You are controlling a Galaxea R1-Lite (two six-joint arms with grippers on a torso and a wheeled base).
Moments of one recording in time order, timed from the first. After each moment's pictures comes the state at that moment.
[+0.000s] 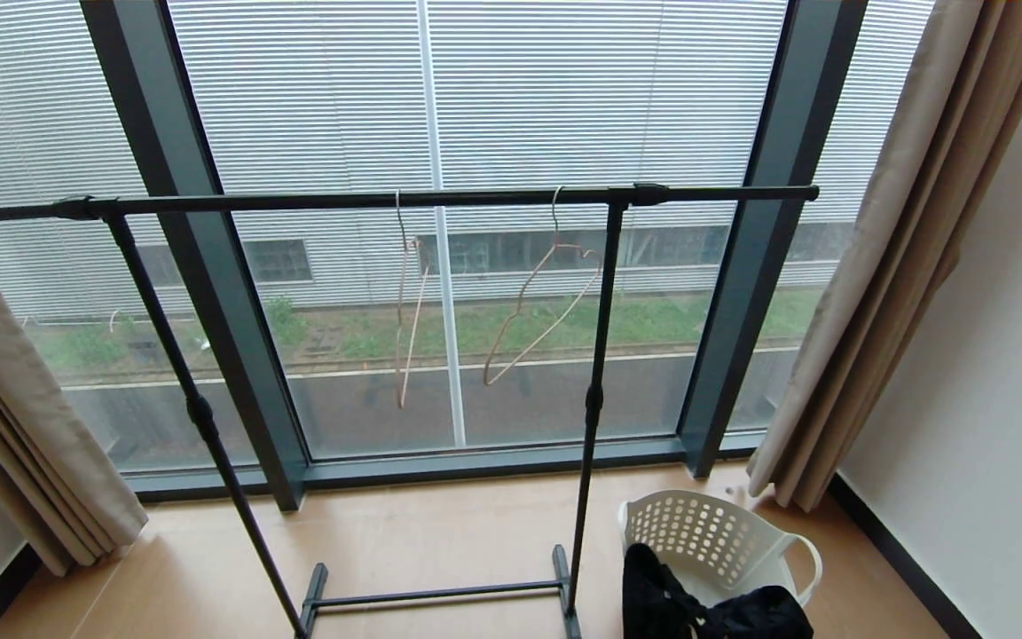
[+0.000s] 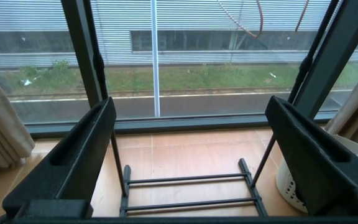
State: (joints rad) left arm 0.00 0.00 0.00 0.00 0.00 -0.01; right arm 0.00 0.00 0.00 0.01 -0.02 0.01
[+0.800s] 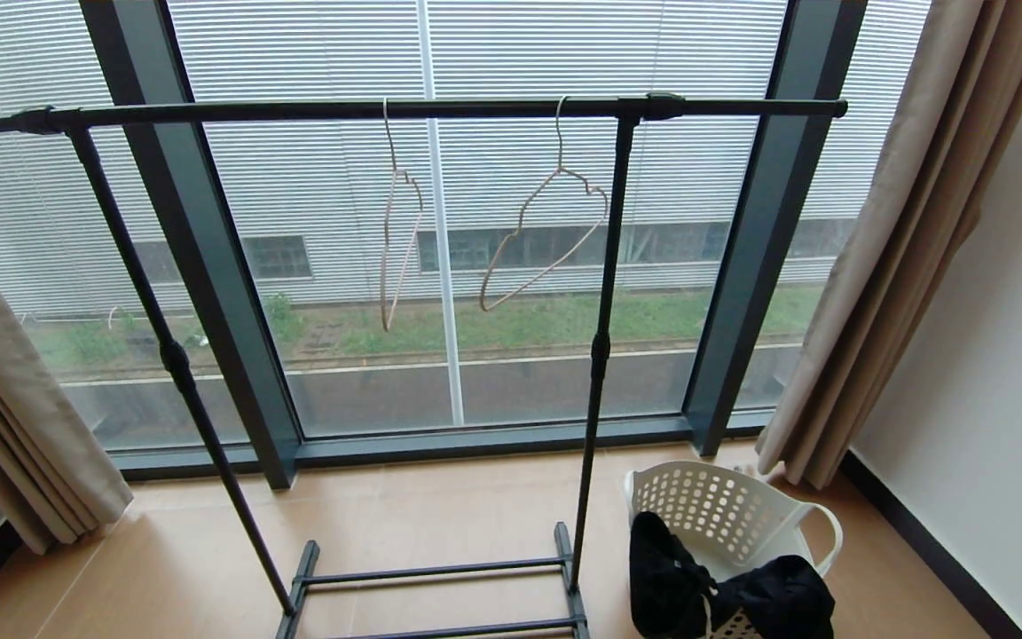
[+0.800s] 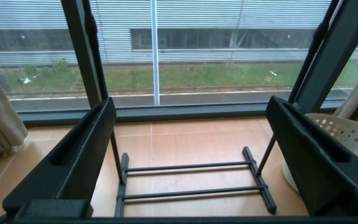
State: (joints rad) left arm 0.00 0.00 0.00 0.00 0.00 -0.01; right arm 0.00 0.00 0.00 0.01 -0.02 0.01
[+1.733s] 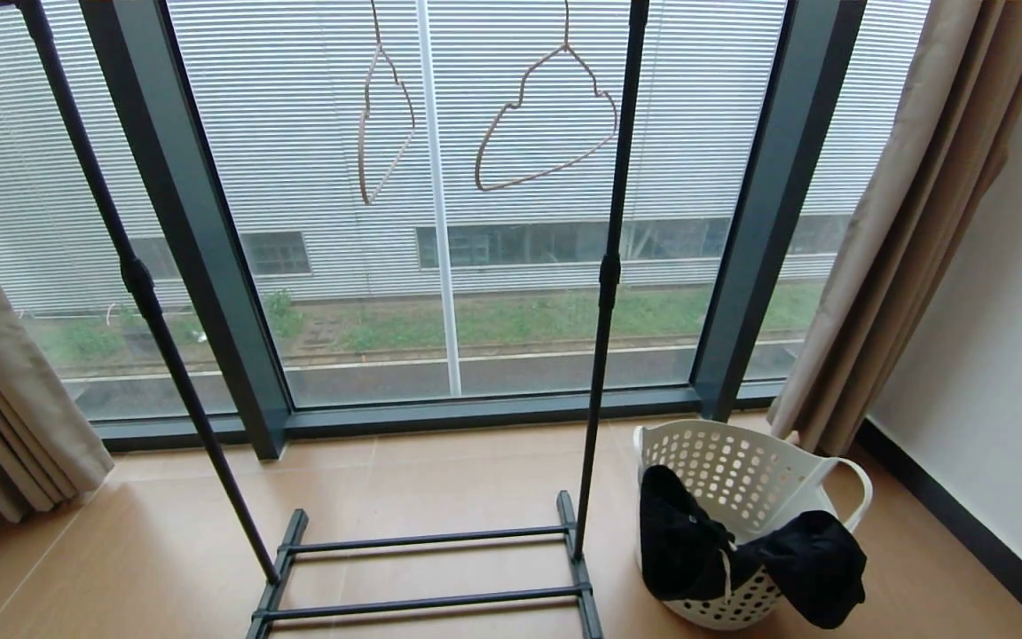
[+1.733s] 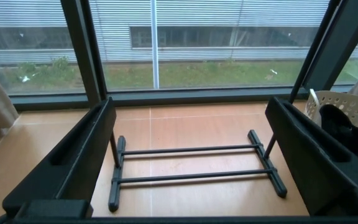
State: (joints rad) left arm 0.00 0.00 0.00 0.00 0.00 -0.01; right arm 0.00 0.00 0.00 0.01 -0.02 0.01
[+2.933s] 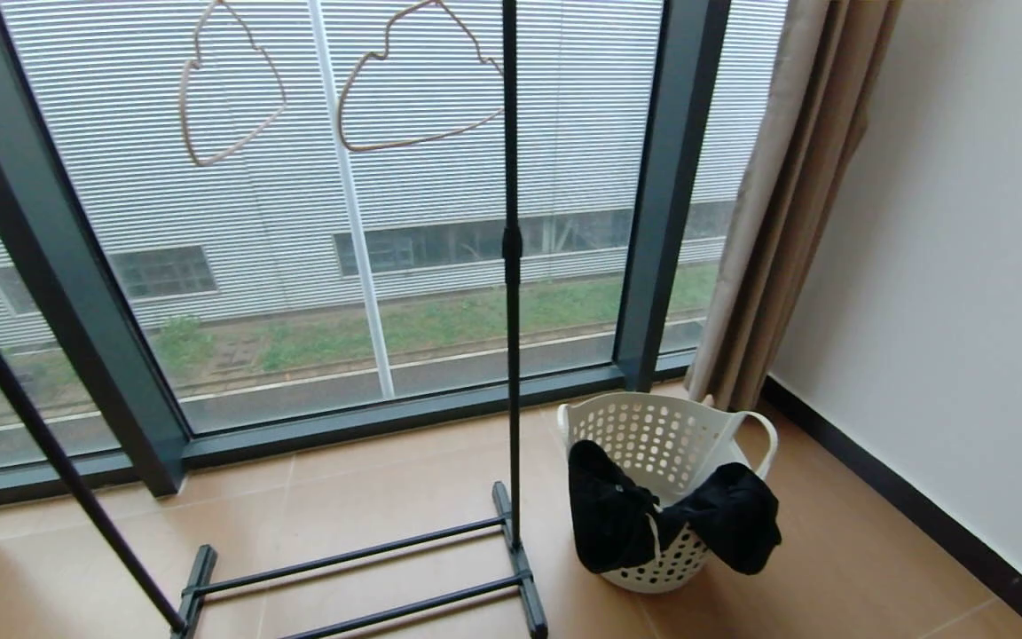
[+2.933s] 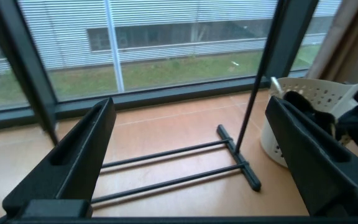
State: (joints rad) left arm 0.00 0.00 0.00 0.00 0.00 -0.01; right arm 0.00 0.00 0.00 0.01 -0.02 0.01
